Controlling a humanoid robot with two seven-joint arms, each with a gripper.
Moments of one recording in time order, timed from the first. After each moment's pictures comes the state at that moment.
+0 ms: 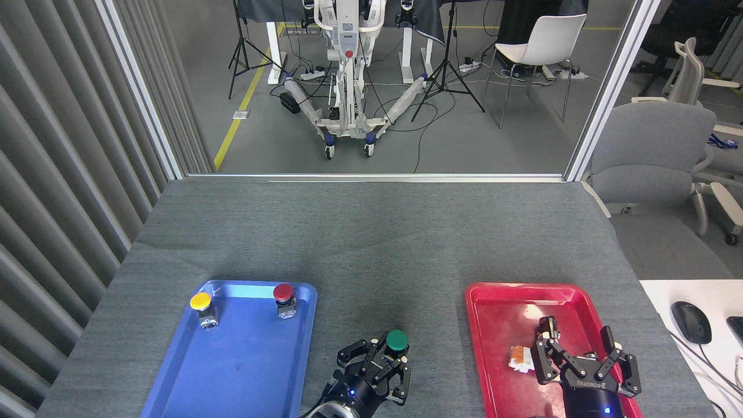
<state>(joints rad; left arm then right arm) -0.32 -0.13 -0.52 -0.89 -1.52 -0.05 0.23 0.06 -0.03 -0.14 -1.45 1.39 -0.02 -0.25</state>
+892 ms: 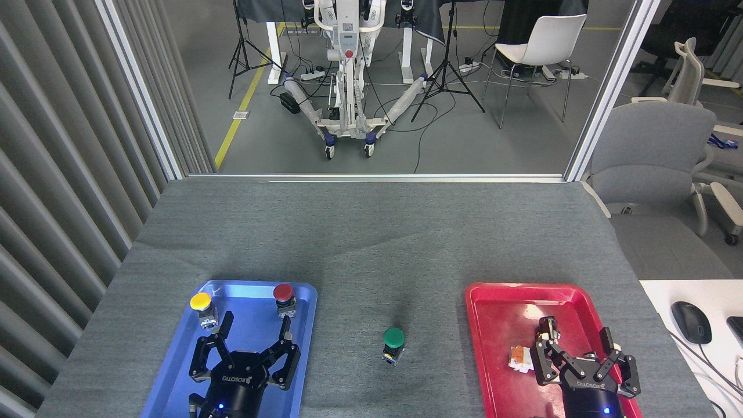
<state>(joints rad) 0.07 0.05 -0.18 -1.63 -1.46 0.11 0.19 0.06 -0.03 -0.14 -1.45 1.39 -0.02 -0.25</state>
